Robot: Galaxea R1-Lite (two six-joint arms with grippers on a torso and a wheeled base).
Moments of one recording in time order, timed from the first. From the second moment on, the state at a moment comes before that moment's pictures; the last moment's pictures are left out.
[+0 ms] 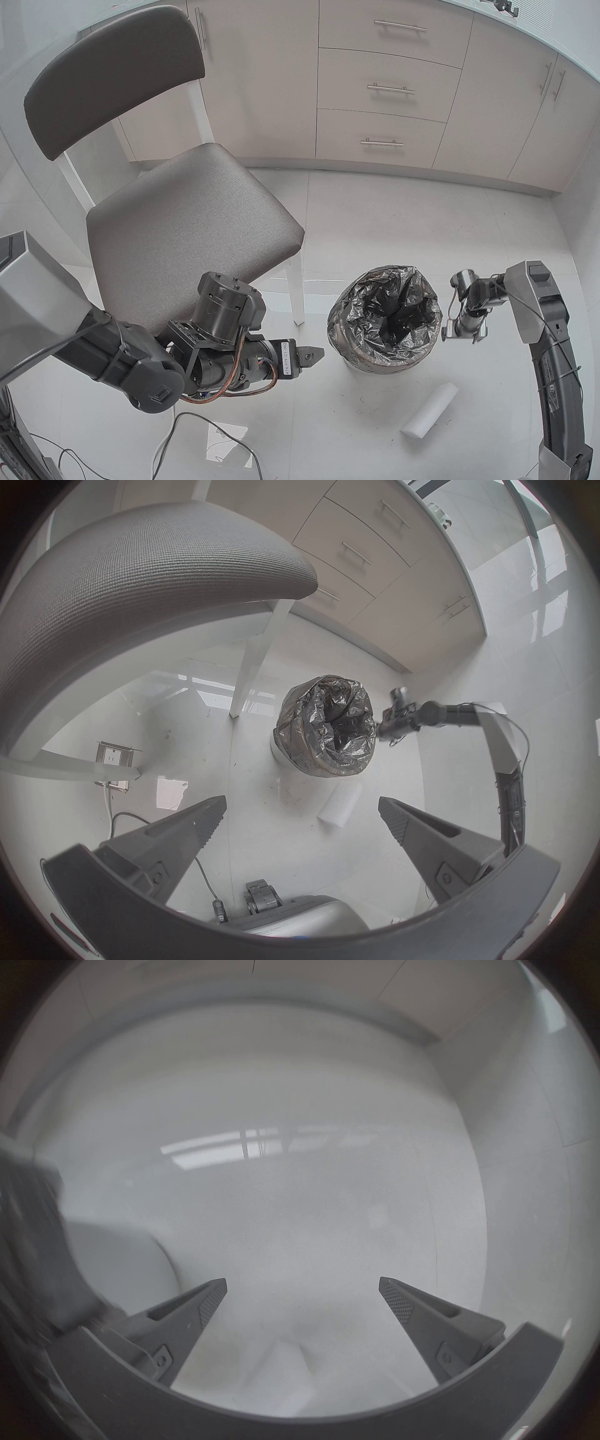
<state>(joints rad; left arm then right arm) -0.69 1.96 -0.81 -0.47 -0.02 -0.56 -0.03 2.86 -2.00 0.35 -0.31 0.23</state>
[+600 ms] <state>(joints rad) -0.70 2.00 -0.79 -0.53 -0.02 -0.56 -0.02 3.08 -2.00 0.50 -0.31 0.26</state>
